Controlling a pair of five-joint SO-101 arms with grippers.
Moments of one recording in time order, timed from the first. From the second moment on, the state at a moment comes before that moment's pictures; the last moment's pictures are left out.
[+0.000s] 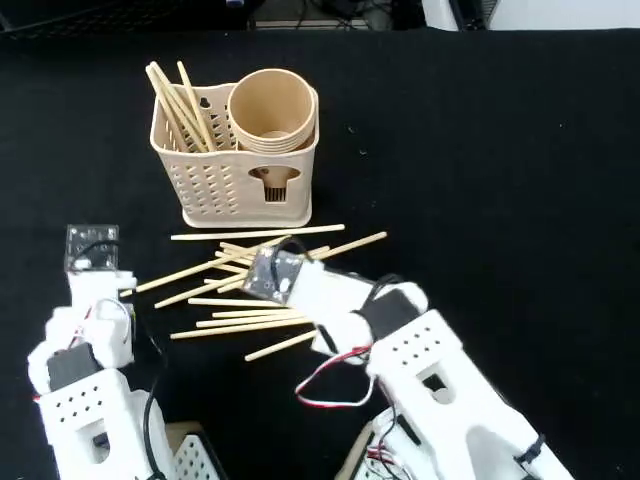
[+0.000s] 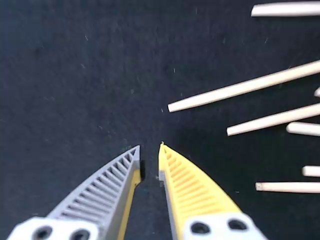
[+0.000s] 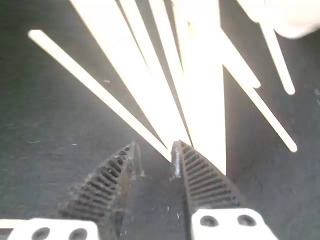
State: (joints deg) left arm -30.0 -73.5 85.2 54.1 -24.3; right arm -31.4 -45.4 62.9 64.0 39.1
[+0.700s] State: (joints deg) left arm -30.1 -73.5 89.7 49.5 -24.4; right arm -41.9 -9.3 50.7 63.3 43.1
